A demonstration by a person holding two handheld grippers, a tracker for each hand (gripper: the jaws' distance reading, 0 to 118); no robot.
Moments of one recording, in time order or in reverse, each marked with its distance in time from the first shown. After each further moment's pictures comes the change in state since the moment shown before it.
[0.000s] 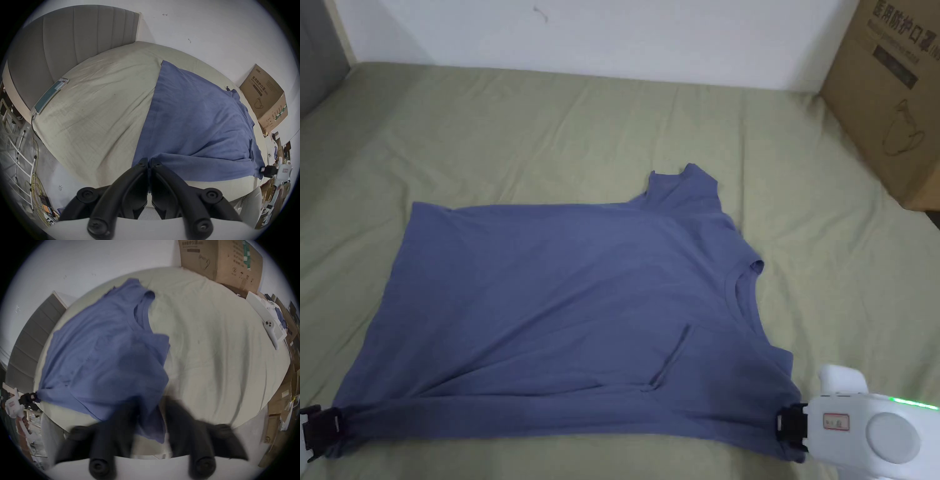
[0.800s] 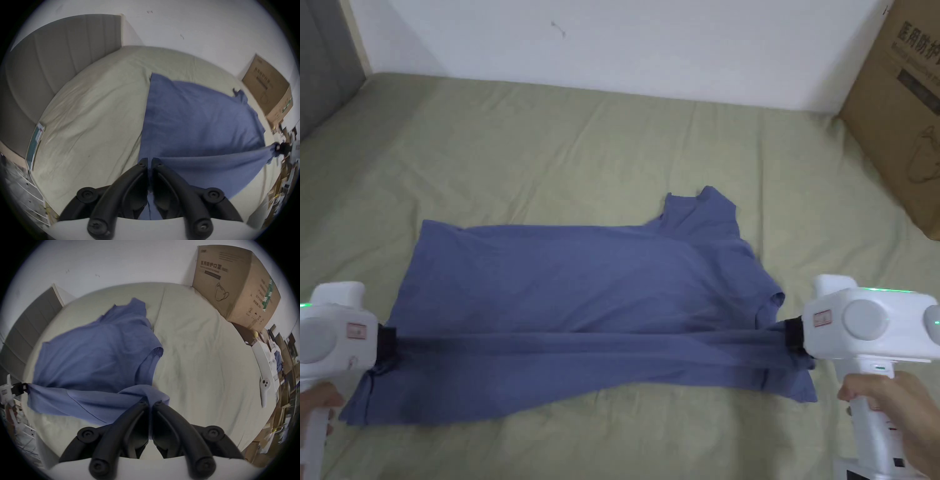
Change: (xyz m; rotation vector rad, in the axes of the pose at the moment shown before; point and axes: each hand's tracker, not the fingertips) left arm 0.045 0.126 -0.115 -0.072 0.084 -0.190; right arm -0.036 0.162 -0.027 0.086 -0.135 0.162
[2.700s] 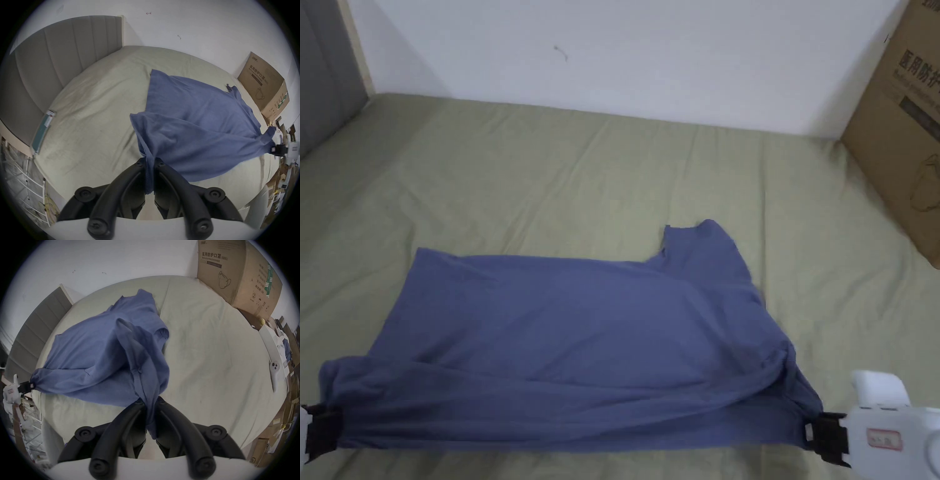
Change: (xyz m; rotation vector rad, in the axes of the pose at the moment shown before) left arm -0.018 -0.060 0.085 0.080 -0.025 0.026; right arm 0.027 -0.078 0.062 0.007 0.160 -0.032
